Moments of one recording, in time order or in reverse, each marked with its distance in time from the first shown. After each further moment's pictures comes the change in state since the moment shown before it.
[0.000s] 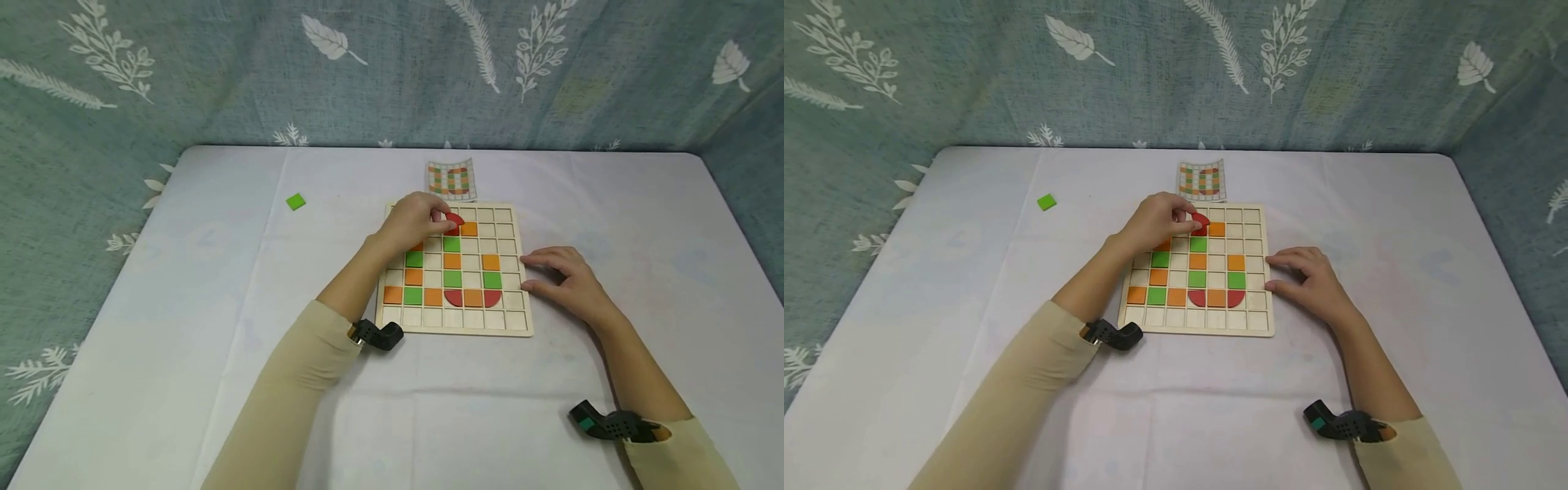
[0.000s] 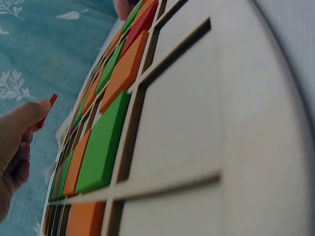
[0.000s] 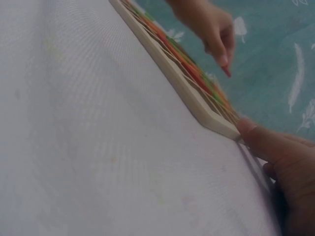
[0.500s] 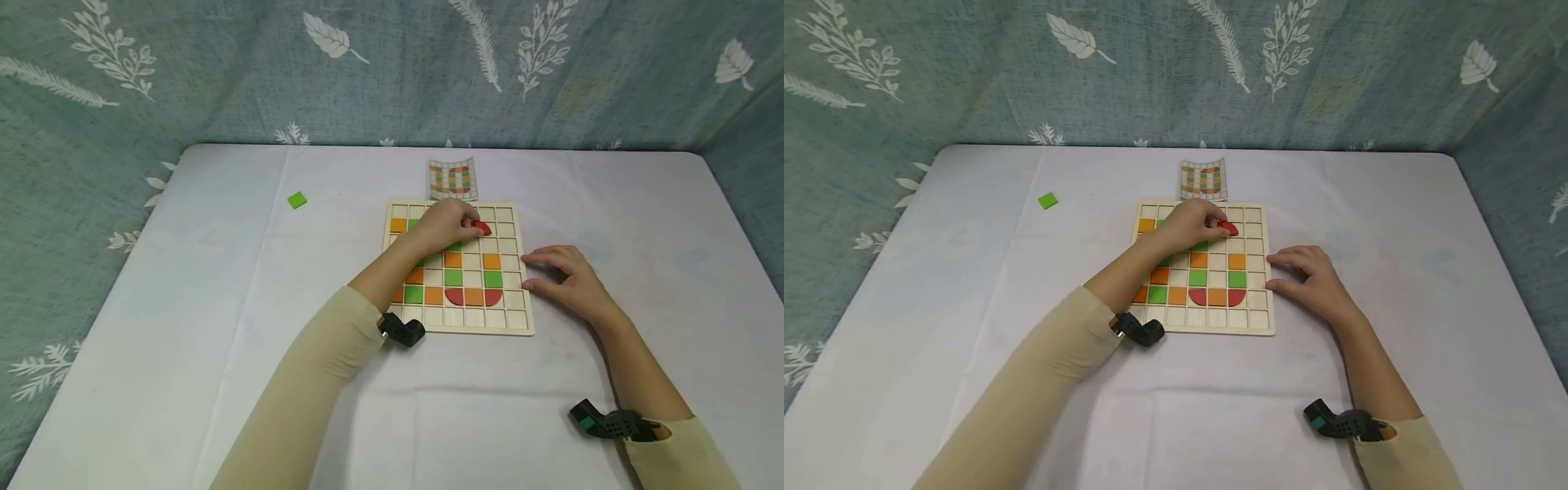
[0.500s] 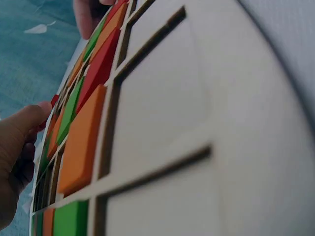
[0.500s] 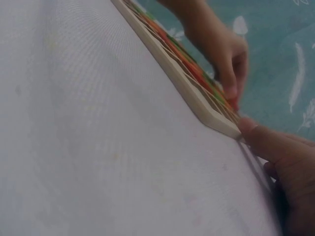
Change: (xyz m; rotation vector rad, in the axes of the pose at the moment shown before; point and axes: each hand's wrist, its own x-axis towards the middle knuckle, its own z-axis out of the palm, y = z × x) left_hand 0.028 0.013 0.035 0.009 -0.107 0.077; right_hand 0.000 -0.003 -0.001 0.025 -0.009 0.021
